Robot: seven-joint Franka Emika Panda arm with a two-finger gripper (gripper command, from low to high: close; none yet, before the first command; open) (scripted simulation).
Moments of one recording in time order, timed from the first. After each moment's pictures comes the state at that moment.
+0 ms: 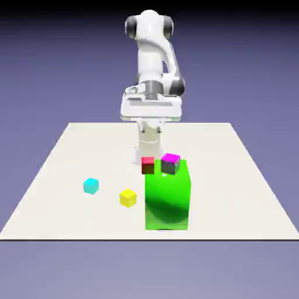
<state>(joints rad) 0.00 -0.53 -0.02 -2.79 0.00 2.99 0.73</state>
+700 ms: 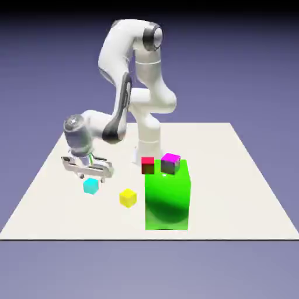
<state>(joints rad) -0.30 0.23 -0.34 -2.42 -0.05 2.20 0.55</state>
